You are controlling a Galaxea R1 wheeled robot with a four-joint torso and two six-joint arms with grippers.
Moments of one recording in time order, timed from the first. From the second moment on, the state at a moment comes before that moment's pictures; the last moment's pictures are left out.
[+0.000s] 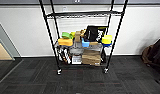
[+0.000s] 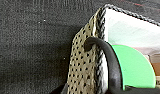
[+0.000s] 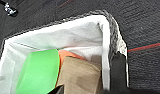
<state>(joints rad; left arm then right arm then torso) 0.84 2.91 -2.45 0.11 0.24 -0.28 -0.95 2.73 -2.25 0.06 -0.02 0.23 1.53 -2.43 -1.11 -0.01</state>
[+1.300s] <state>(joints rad) 0.85 2.78 -2.21 -0.02 0.21 -0.26 -0.97 2.67 -2.12 0.06 -0.02 0.30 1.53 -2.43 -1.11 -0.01</state>
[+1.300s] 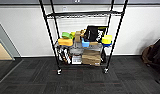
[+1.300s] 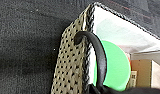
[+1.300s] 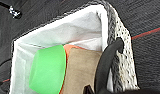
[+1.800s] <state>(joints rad) 0.86 2.74 -2.13 -0.02 0.21 -0.27 -0.97 2.64 -2.07 0.06 -0.03 0.32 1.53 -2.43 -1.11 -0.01</state>
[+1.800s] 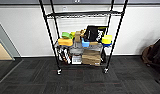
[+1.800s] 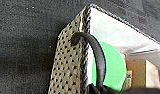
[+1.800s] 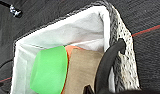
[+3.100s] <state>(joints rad) 0.85 2.52 -1.86 -0.07 0.06 -0.33 -0.82 2.53 -1.80 0.06 -0.03 0.41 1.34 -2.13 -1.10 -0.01</state>
